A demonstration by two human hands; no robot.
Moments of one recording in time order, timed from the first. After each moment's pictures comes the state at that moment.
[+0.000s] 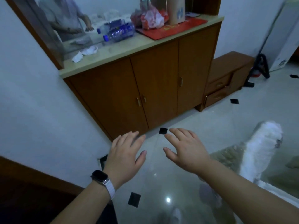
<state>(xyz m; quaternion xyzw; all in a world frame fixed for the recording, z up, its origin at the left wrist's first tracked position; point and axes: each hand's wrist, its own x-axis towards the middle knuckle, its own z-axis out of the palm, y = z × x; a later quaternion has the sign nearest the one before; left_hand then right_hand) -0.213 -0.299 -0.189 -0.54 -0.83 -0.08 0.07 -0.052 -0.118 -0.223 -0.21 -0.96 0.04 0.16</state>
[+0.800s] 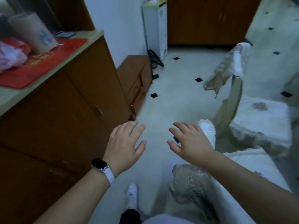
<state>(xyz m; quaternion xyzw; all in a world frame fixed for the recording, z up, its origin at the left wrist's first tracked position) -0.245 0.086 -0.204 -0.83 -0.54 -0.14 0.05 0.009 0.094 -0.245 -0.56 -0.81 0.01 0.15</state>
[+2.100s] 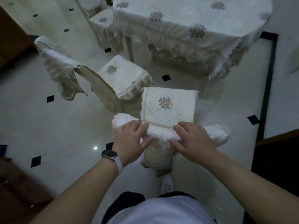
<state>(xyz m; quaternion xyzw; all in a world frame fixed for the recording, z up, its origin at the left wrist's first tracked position) -0.051 0.219 -0.293 -0.98 0.09 -0.05 -0.14 -0.020 -0.033 -0.304 -0.96 -0.24 -0.05 0.14</state>
